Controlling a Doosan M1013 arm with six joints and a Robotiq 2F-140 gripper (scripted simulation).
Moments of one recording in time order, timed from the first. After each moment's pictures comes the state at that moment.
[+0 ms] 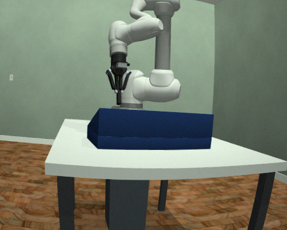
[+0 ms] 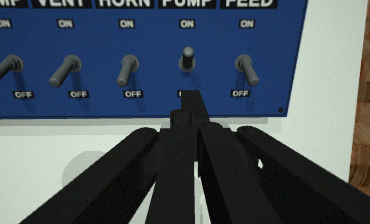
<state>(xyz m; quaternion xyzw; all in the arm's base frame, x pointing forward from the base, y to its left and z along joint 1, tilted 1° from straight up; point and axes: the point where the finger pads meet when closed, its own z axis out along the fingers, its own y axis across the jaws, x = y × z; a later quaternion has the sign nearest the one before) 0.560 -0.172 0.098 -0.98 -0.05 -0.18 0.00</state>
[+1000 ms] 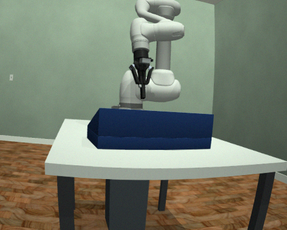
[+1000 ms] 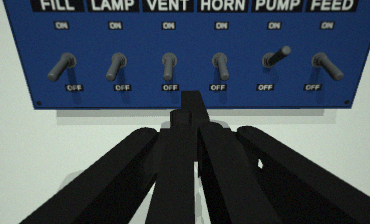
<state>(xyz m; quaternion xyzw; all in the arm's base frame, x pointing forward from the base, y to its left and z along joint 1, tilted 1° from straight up) 0.538 -0.054 0.131 -0.98 -0.06 -0.17 0.01</state>
